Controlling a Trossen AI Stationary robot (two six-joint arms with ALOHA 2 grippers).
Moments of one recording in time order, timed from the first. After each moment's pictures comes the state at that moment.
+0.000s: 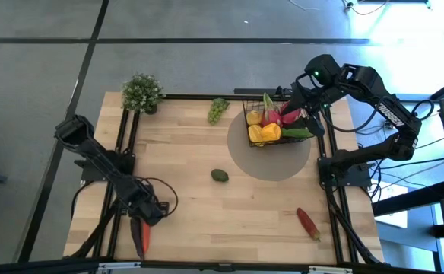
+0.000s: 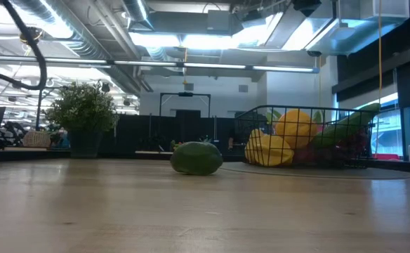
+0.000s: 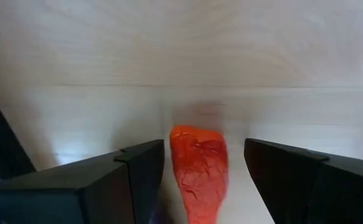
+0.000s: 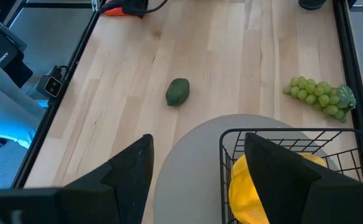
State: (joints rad) left arm -0.76 1.44 0.67 -0.53 0.15 -2.40; right arm -0.56 1.28 1.68 -1.35 -0.59 -0.50
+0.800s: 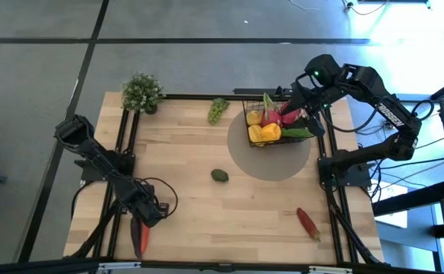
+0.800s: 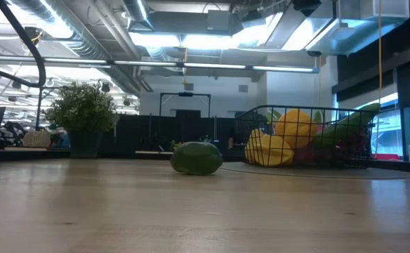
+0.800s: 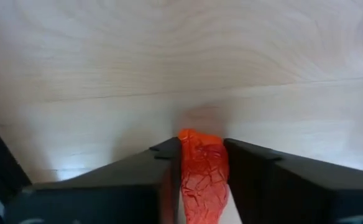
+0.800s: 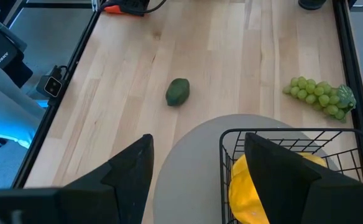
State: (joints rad) left arm -0.78 1.44 0.67 -0.53 0.09 -2.34; right arm -0.56 1.28 1.68 -1.35 -0.59 -0.50
